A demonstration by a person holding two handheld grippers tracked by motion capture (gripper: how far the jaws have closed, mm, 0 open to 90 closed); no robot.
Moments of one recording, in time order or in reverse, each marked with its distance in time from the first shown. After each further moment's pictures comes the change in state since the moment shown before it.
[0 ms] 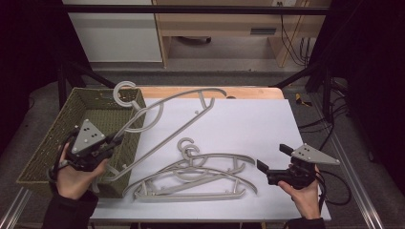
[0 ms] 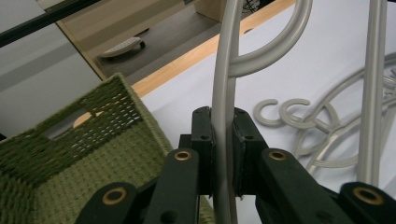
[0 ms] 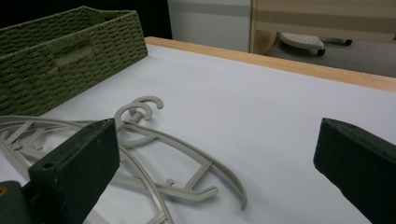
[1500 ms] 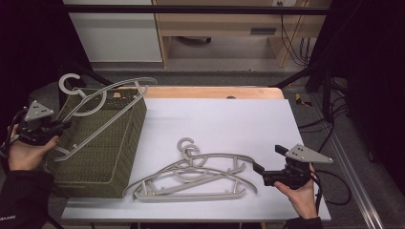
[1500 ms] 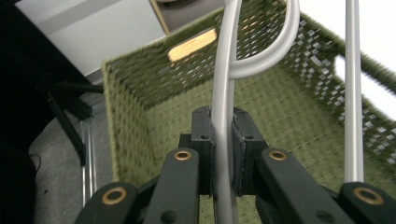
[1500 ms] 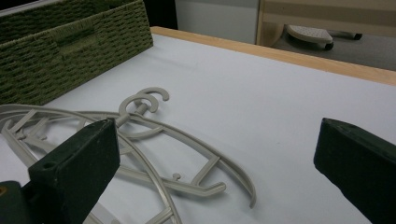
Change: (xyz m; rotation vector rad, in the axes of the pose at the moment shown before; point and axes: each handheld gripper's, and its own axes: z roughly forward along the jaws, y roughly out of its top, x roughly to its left) left arm 0.147 -0.072 0.013 0.174 0.174 -0.115; right arm 0.006 0.000 0.007 0.036 0.023 -0.024
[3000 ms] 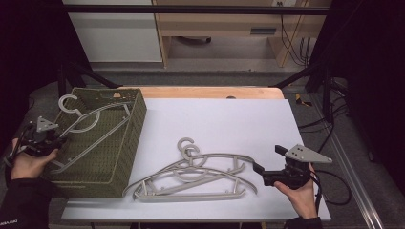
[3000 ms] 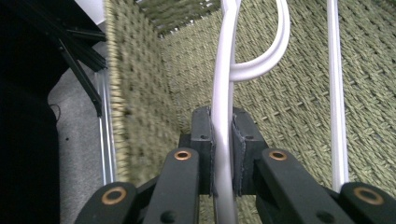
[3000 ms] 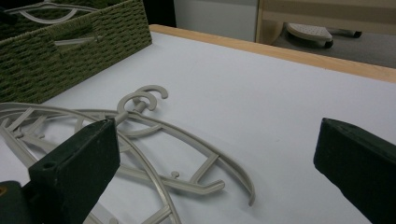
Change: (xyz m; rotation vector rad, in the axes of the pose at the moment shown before) left arm 0.005 -0.050 0.038 0.195 0.060 -0.002; right arm -0.001 -0.001 0.001 0.005 -0.004 0.004
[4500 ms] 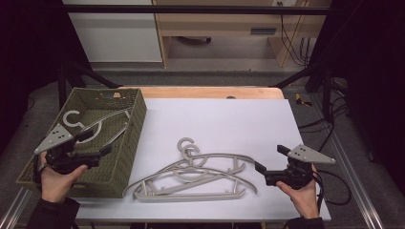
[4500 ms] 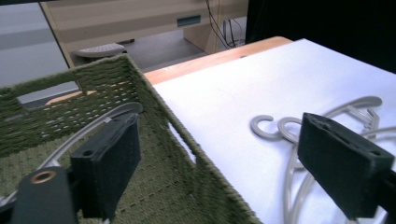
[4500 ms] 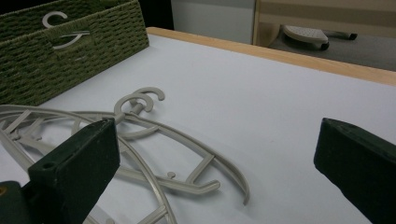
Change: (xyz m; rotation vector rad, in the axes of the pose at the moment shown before) left arm -0.107 0.031 -0.079 -0.489 -0.415 -0.094; right arm -0.003 0.000 -0.004 -0.011 -0.007 0.000
